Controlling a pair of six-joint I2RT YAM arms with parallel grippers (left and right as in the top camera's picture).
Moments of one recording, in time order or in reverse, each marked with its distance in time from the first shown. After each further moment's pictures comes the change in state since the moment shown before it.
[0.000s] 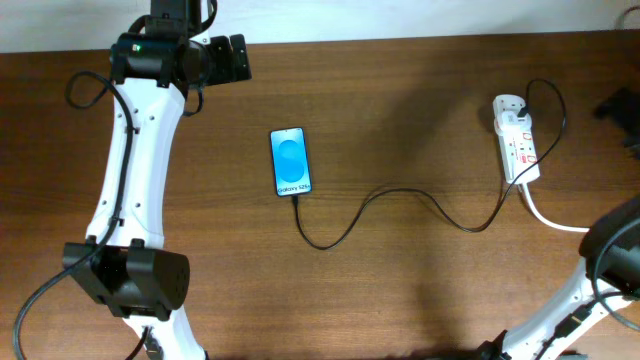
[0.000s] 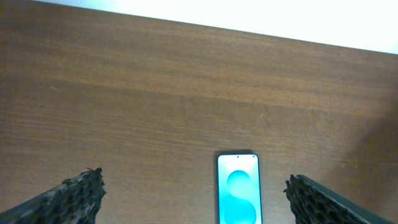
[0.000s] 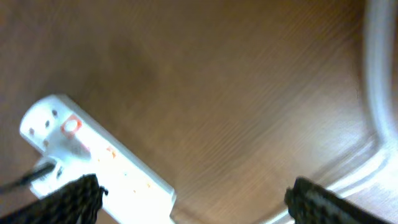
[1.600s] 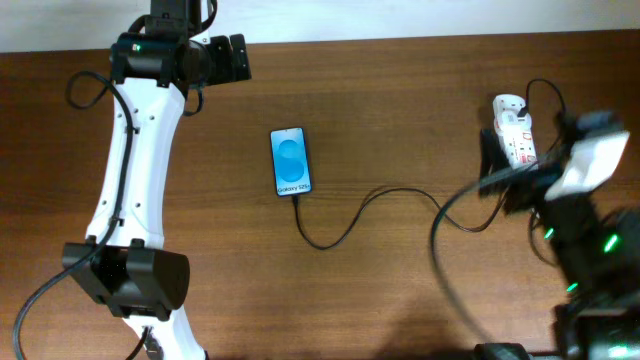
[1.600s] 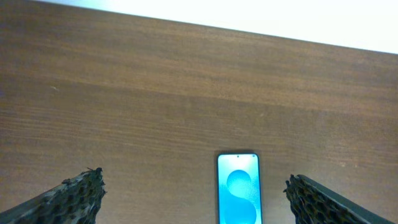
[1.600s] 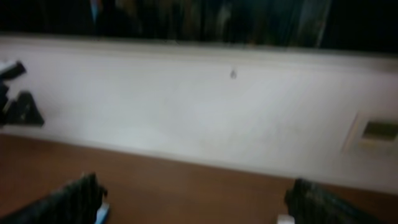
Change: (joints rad) left arm 0.000 0.000 0.000 0.001 0.000 0.000; right arm 0.604 -1.518 -1.236 0.948 -0.166 -0.314
